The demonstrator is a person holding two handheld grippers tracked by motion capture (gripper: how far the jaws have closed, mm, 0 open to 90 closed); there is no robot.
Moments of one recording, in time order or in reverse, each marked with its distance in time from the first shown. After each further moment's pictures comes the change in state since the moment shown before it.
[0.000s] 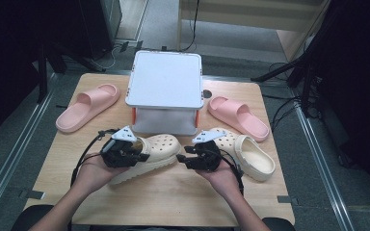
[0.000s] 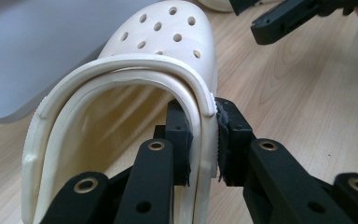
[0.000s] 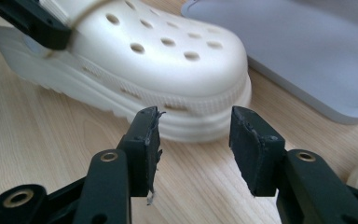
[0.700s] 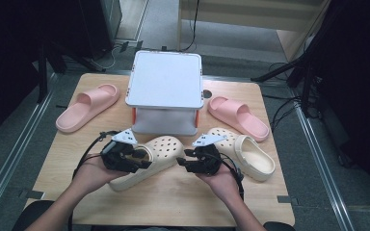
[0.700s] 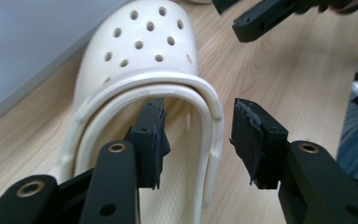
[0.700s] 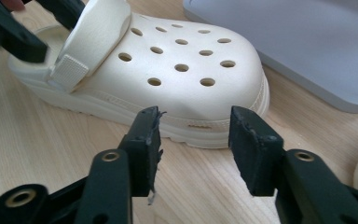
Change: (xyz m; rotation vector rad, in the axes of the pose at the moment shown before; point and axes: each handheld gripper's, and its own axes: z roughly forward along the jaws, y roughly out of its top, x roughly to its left) left arm 0.004 -0.002 -0.016 0.001 -0.059 0.005; right arm 0.006 -0.007 -0.001 0.004 -0.002 0.010
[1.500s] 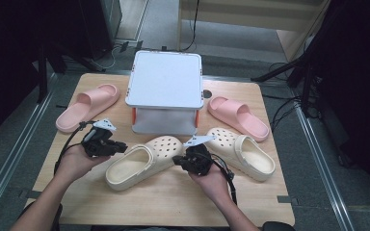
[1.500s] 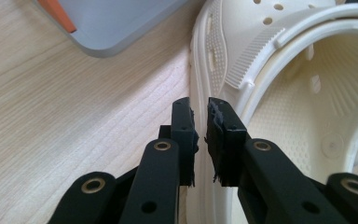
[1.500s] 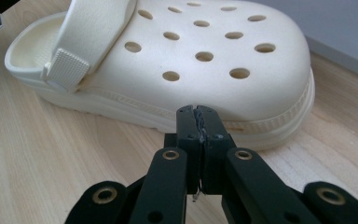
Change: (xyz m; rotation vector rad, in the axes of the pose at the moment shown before) left arm 0.067 -0.028 -0.004 0.070 0.125 -0.112; right arm 0.008 0.001 0.026 0.052 0.032 0.057
